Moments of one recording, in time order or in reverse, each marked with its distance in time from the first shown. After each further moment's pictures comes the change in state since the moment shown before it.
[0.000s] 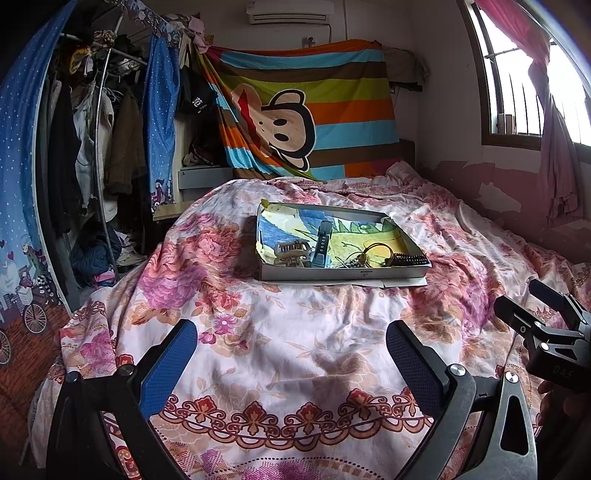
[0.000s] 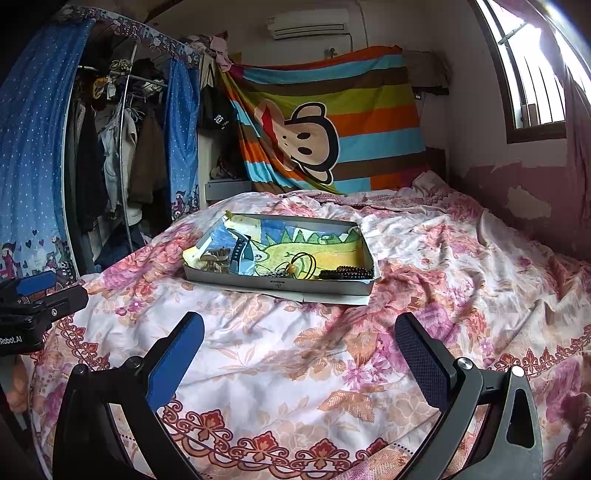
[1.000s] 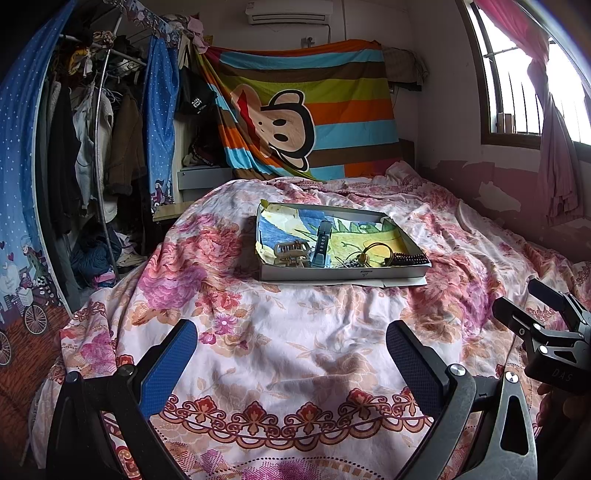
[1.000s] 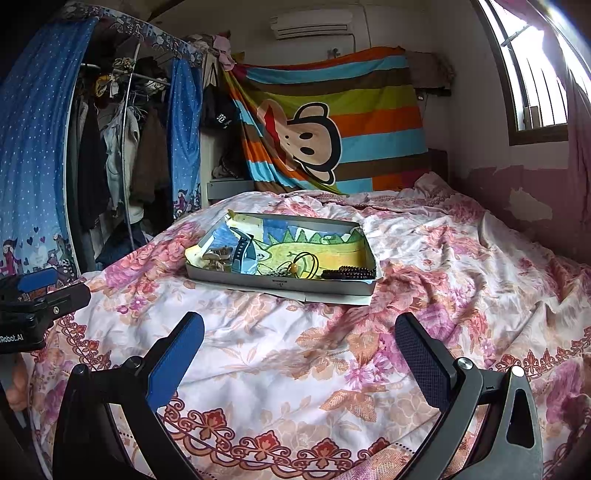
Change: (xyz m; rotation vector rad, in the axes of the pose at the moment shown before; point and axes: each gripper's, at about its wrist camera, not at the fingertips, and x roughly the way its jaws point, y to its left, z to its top) left arm 0.000 -0.001 0.000 0.002 0.000 0.000; right arm -0.001 0.002 0.001 -0.003 0.000 0.001
